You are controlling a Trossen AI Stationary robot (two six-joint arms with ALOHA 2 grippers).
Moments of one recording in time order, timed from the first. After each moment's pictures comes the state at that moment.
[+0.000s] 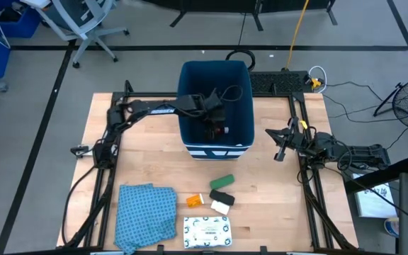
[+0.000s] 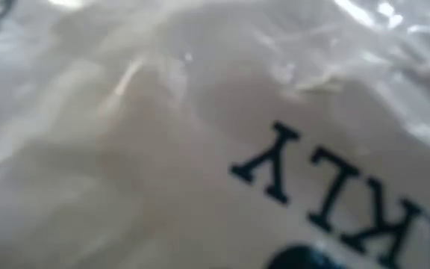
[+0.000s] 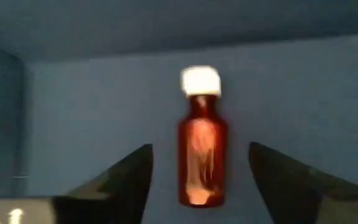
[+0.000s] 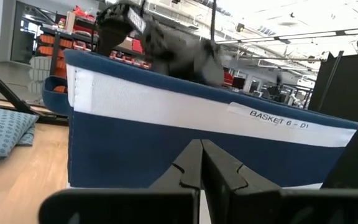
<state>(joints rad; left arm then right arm) 0.32 2.09 1.74 -0.69 0.02 0.37 -0.04 0.03 0.02 0.21 0.31 -0.31</state>
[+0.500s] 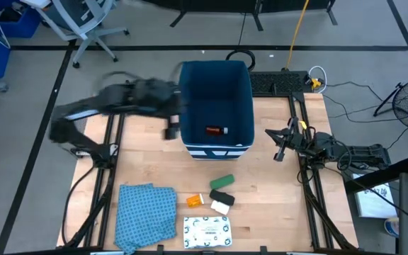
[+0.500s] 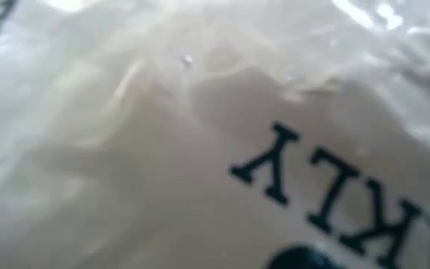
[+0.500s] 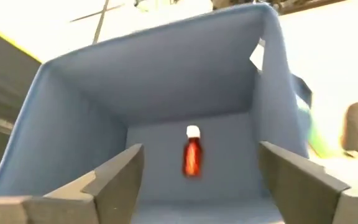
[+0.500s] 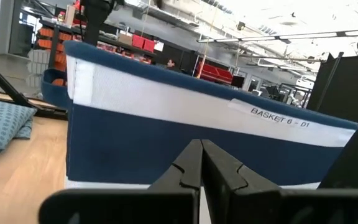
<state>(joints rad) 0.13 1.44 1.76 -1.00 -0.12 0.27 -0.04 0.04 0.02 0.21 0.32 -0.33</state>
